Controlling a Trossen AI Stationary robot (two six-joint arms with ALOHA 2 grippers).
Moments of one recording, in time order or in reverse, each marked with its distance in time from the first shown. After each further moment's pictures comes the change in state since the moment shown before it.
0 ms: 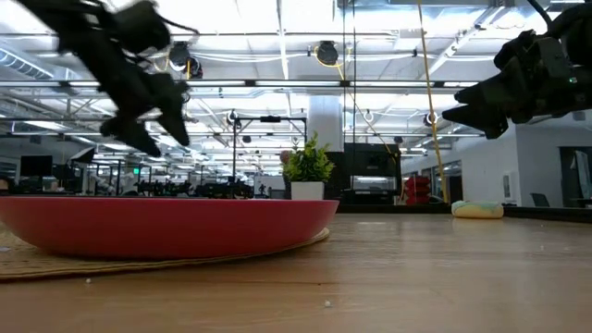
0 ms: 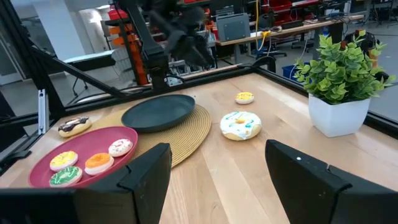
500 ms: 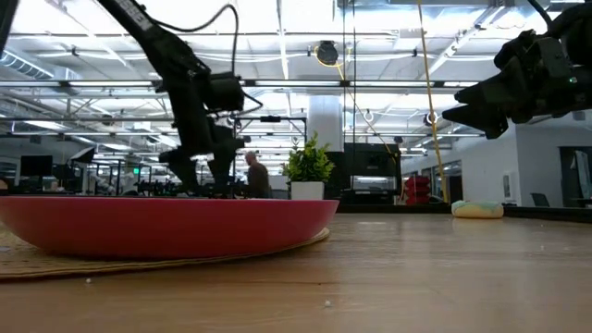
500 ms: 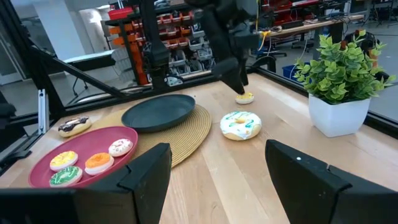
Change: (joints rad) left arm 0.218 0.671 0.436 -0.115 0.193 0.220; right arm 0.000 0.000 0.000 -0.001 0.000 0.000
